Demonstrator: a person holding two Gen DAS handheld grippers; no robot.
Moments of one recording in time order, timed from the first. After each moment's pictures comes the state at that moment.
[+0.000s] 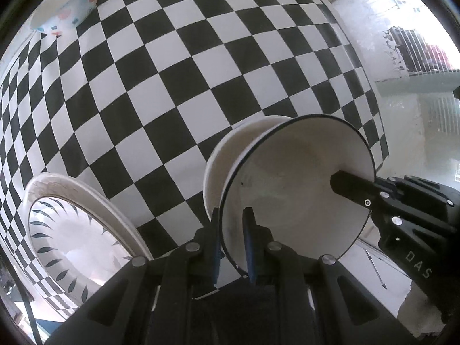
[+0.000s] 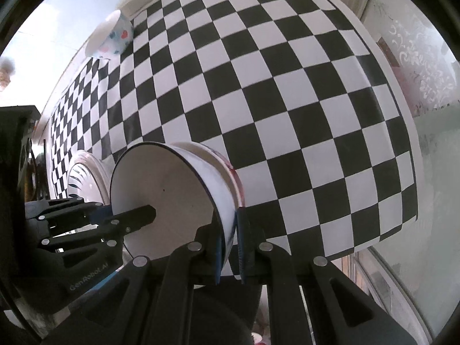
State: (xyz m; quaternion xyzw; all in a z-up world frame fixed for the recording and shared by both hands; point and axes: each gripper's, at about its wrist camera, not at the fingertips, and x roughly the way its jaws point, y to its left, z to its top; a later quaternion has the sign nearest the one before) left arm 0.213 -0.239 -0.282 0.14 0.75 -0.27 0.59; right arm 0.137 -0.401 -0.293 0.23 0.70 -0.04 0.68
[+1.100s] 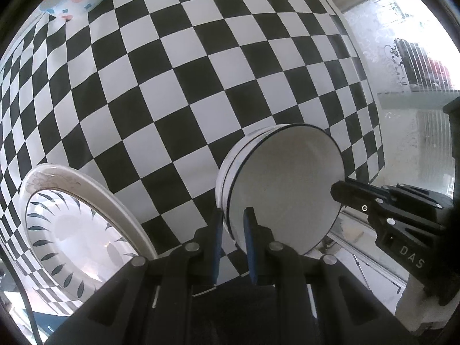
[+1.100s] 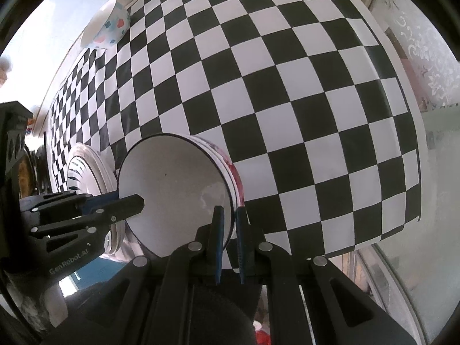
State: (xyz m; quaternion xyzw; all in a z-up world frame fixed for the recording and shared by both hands) left arm 0.224 -0.226 -0.280 0.11 0.77 -0.26 0.58; right arm 0.148 -0.400 -0.301 0.23 0.72 -0.03 0.65
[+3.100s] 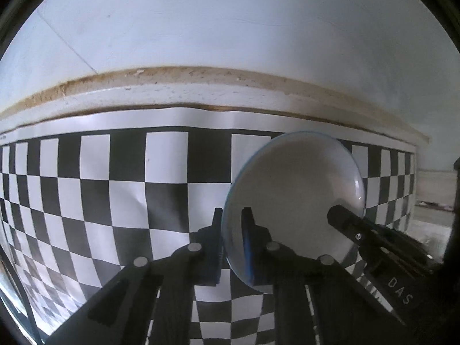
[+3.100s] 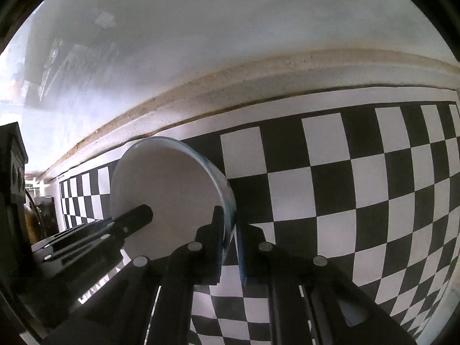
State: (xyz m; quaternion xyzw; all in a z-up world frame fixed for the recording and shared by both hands) left arm 0.547 -0.109 -0.309 -0.04 0.72 -0.10 0.69; right arm 0.528 -0.320 -0.334 0.19 0.68 0.02 0.71
